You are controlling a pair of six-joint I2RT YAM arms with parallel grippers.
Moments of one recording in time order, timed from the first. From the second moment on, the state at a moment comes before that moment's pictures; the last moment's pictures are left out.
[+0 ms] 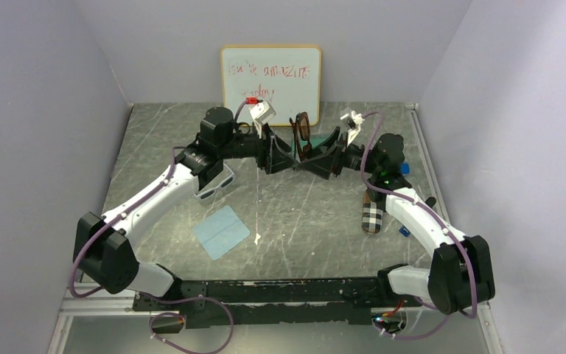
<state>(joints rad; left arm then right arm) -0.57 1.43 1.21 0.06 0.78 -0.25 0.29 1.23 0.78 0.63 -1.06 0.50</state>
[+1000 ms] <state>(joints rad) -0.57 1.42 1.24 -0.10 0.30 -0.12 0.30 1.23 0.83 0.39 -0.99 0.33</state>
